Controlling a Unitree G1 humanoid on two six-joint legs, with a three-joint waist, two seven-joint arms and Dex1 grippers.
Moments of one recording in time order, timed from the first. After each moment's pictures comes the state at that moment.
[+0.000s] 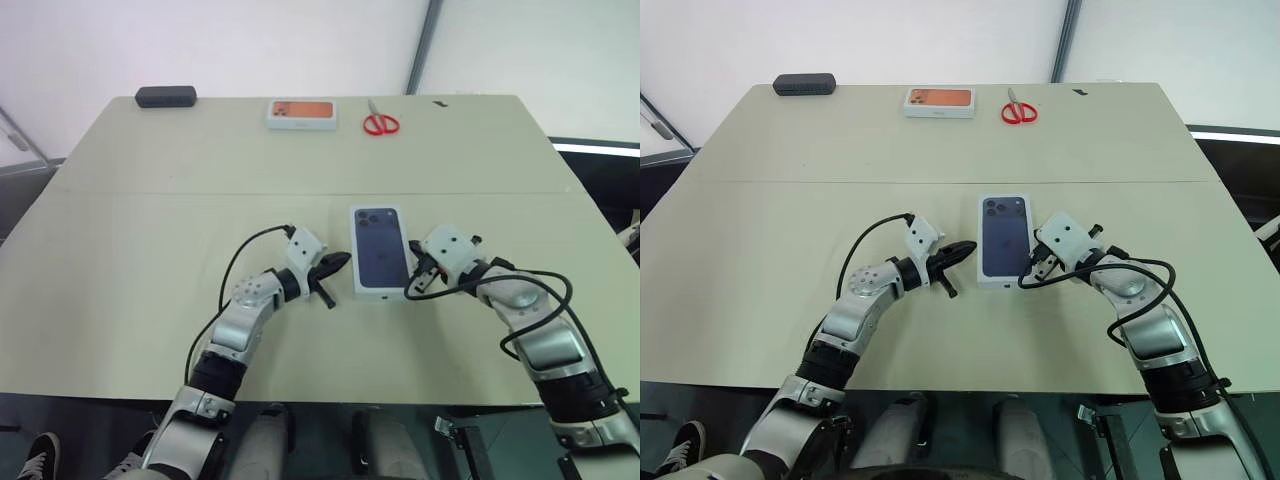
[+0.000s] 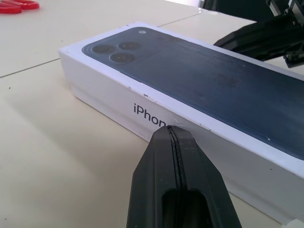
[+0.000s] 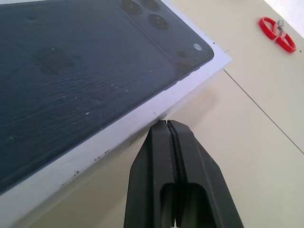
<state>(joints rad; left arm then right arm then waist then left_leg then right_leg) -0.43 0.11 -0.20 0.22 -0.13 0.16 -0.69 -0.28 -0.64 0.10 -0.13 -0.02 0.32 0.56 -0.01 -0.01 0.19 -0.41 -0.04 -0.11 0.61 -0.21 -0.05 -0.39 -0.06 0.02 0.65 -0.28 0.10</state>
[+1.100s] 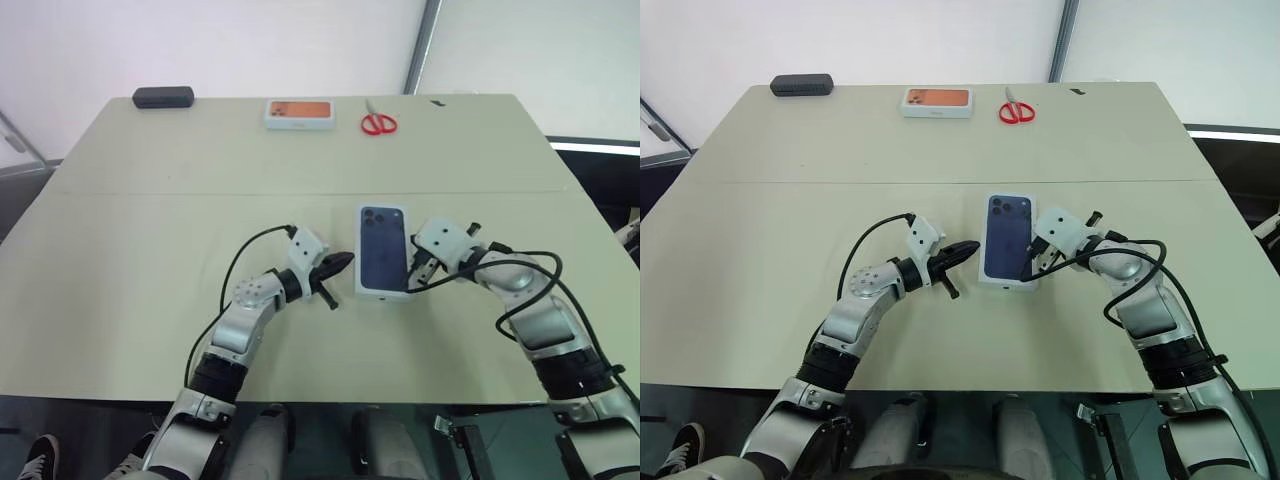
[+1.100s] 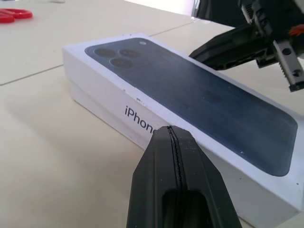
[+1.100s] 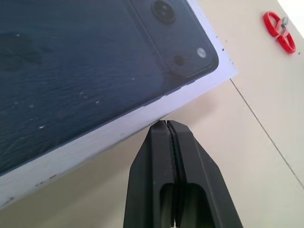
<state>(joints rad) -0.43 0.09 -0.19 0.18 -0.16 0.18 -0.69 -0.40 -0.68 0.15 -0.01 -0.15 0.32 0.63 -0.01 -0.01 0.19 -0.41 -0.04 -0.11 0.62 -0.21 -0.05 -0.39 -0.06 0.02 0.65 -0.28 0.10</state>
